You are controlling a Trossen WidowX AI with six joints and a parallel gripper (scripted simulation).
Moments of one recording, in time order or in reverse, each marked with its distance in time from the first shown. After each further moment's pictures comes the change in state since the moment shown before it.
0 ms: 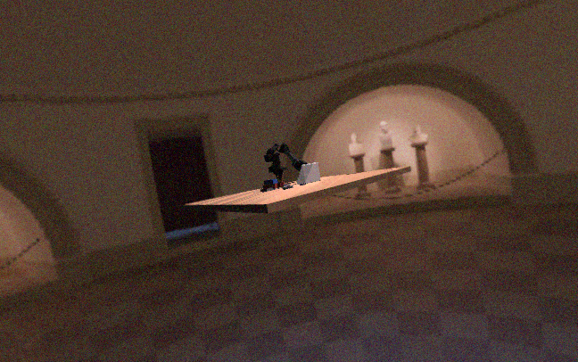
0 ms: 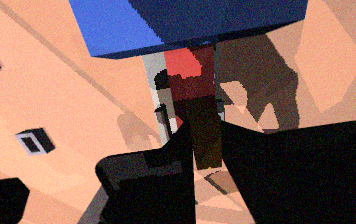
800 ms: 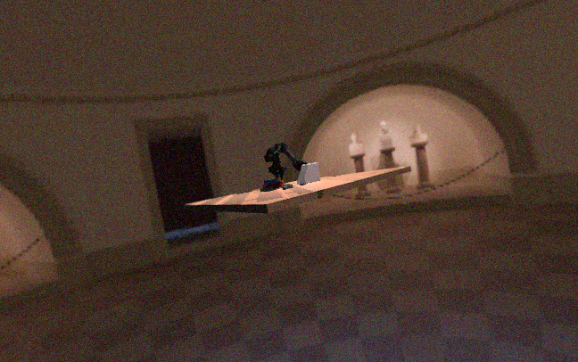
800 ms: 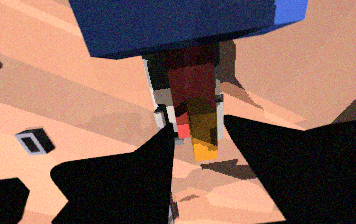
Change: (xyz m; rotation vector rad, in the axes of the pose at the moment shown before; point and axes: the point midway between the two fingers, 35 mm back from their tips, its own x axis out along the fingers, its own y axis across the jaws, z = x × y) arm 0.000 0.000 0.000 -0.001 0.000 0.000
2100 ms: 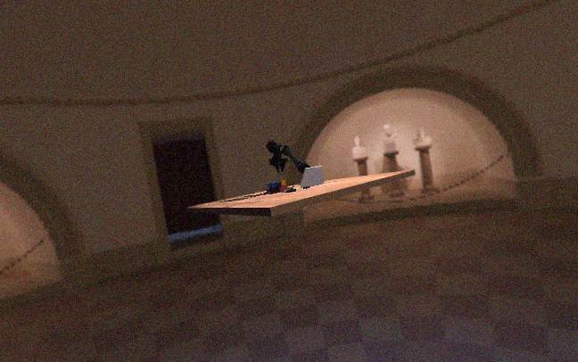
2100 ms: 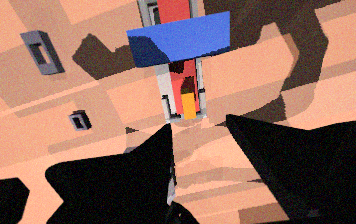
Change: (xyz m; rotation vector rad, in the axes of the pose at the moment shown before) arm -0.091 -0.002 0.004 0.003 -0.011 -0.001
